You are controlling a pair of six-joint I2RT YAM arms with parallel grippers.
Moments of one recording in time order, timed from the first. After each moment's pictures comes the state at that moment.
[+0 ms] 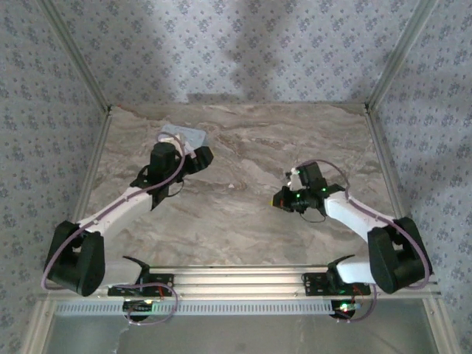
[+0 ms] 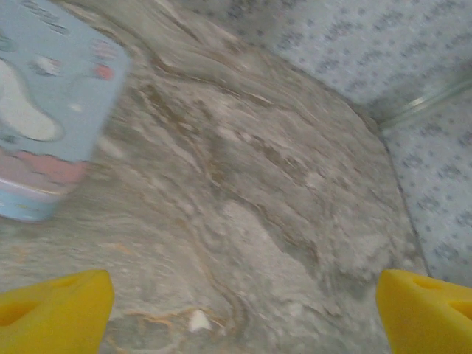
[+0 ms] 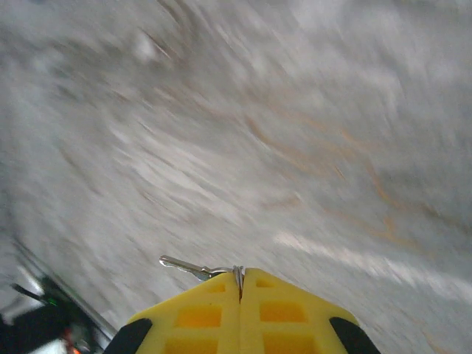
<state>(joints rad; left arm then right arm) -0.44 1.31 0.78 0.10 0.17 -0.73 0.35 1.29 0.65 -0.27 -0.54 0.64</state>
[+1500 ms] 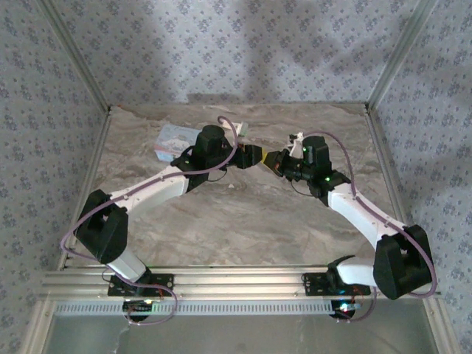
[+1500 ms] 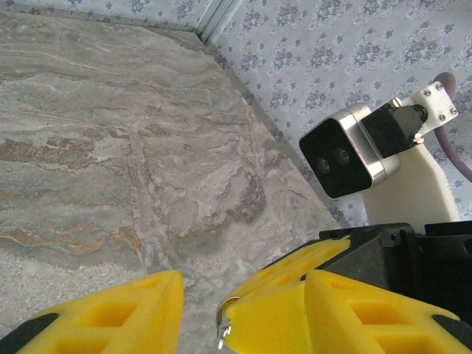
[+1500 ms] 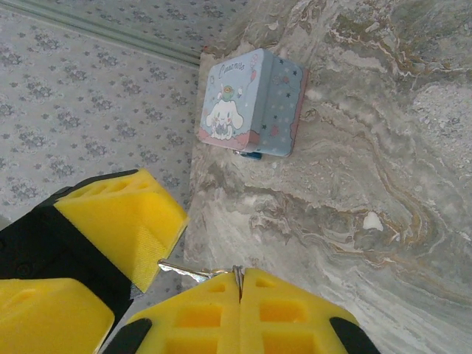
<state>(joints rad) -0.73 1.60 1.18 0.09 0.34 -0.57 0.38 1.27 0.83 0.02 -0.54 0.96</state>
